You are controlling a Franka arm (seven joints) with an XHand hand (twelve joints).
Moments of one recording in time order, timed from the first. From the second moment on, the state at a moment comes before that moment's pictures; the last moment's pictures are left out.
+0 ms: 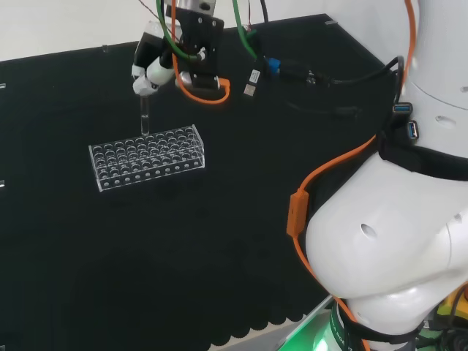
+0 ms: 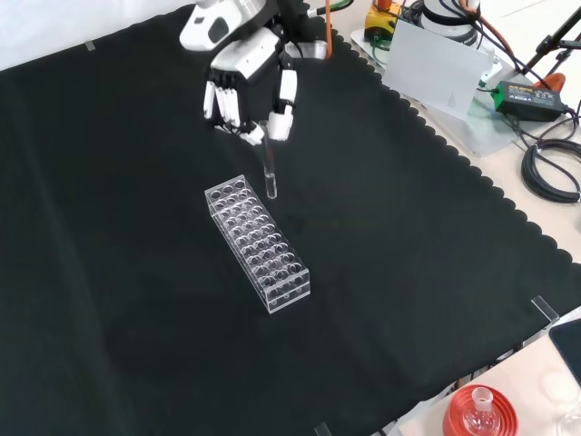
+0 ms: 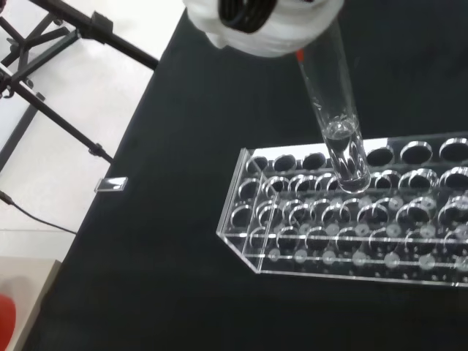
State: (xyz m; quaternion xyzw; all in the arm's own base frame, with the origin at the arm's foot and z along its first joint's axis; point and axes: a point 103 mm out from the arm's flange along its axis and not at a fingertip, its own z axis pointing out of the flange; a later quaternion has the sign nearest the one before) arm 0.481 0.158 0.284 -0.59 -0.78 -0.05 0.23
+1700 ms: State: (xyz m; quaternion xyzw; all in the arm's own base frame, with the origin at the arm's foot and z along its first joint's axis) arm 0.510 0.137 0.228 -0.60 -0.76 -0.03 0.25
